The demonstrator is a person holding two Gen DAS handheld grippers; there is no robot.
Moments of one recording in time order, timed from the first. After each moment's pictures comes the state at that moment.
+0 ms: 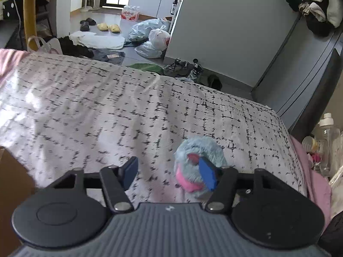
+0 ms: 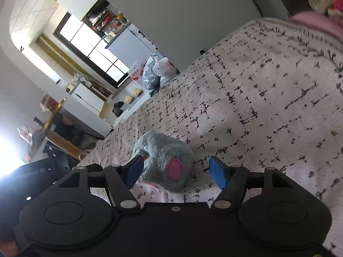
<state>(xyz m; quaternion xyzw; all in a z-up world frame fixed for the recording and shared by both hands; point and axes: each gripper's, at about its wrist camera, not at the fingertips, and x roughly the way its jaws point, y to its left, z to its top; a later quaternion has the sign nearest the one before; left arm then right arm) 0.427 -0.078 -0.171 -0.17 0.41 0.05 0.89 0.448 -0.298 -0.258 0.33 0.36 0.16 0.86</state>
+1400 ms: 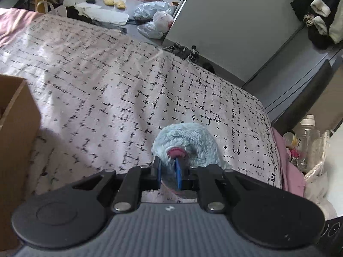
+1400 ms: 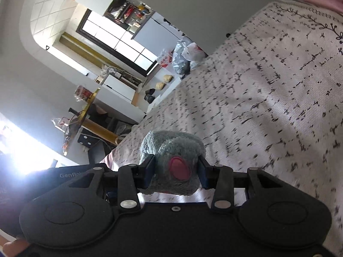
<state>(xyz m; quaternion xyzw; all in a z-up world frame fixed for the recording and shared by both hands) 0.357 -0.074 -0.158 -0.25 0.44 0.04 0.86 0.386 -0.296 -0.228 0.36 0.37 0.24 0.82</state>
